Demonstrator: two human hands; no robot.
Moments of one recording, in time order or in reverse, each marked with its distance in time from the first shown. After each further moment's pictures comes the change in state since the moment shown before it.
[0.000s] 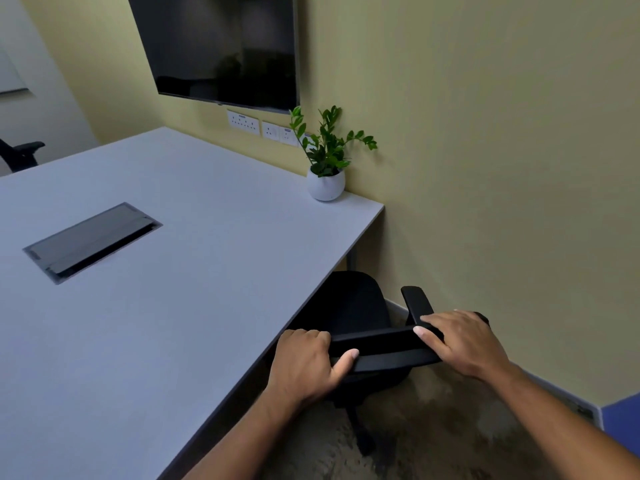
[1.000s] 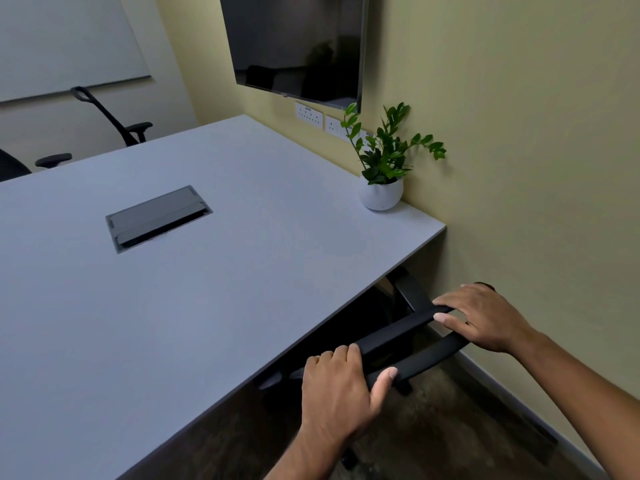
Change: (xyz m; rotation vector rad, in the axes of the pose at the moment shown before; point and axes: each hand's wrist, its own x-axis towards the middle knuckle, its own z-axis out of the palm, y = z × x) left_hand 0.107 0.099 0.033 0.071 0.054 -0.399; right_hand 0.239 0.121 0.022 0.077 0.005 -0.555
